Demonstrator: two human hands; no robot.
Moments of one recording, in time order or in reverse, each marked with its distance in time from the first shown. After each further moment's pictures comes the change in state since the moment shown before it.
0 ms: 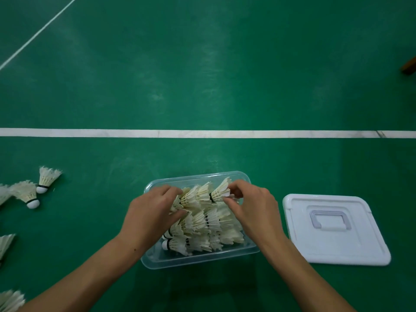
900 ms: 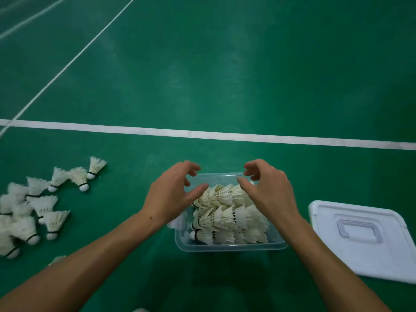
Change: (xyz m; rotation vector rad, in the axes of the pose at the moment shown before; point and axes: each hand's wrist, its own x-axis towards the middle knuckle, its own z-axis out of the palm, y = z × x) left_hand -0.004 -0.018 -0.047 -0.309 0.064 -0.186; right_hand 0.021 -0.049 -0.013 0.068 -0.015 -0.010
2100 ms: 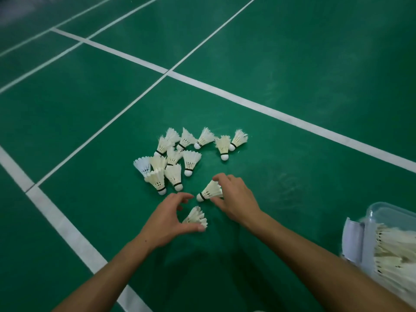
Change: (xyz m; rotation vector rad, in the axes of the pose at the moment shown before) left_hand -0.243 -0.322 -0.091 -0.259 0.022 -0.612; right_hand -0.054 -0.277 0.343 -0.138 -0.627 -0.598
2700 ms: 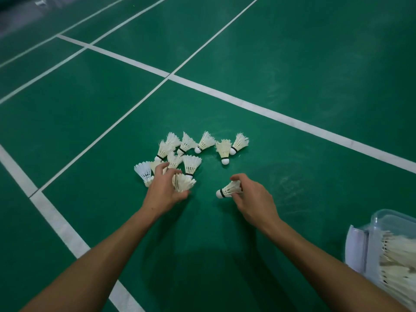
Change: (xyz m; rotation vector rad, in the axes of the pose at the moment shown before) left_hand 0.070 0.014 -0.032 0.189 0.191 -0.138; right_hand -0.010 0.036 -0.022 0.087 0.149 0.096
